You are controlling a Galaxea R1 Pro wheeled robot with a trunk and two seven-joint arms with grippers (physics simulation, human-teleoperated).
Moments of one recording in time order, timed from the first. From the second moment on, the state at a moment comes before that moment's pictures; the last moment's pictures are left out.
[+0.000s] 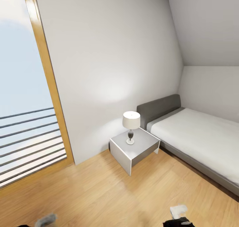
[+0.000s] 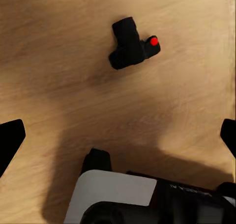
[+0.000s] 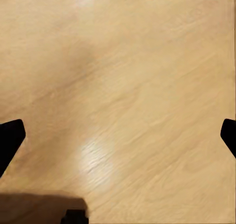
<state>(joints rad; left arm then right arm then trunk) -0.12 0.26 0.03 -0.91 0.49 0.76 0.01 -0.13 -0.05 0.00 -0.94 0.16 0.52 0.02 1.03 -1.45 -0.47</state>
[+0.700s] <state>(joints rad) -0.44 -0.01 0.05 -1.20 0.47 0.89 0.15 -0.52 -0.03 0.00 -1.19 -0.18 0.89 0.03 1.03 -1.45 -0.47</state>
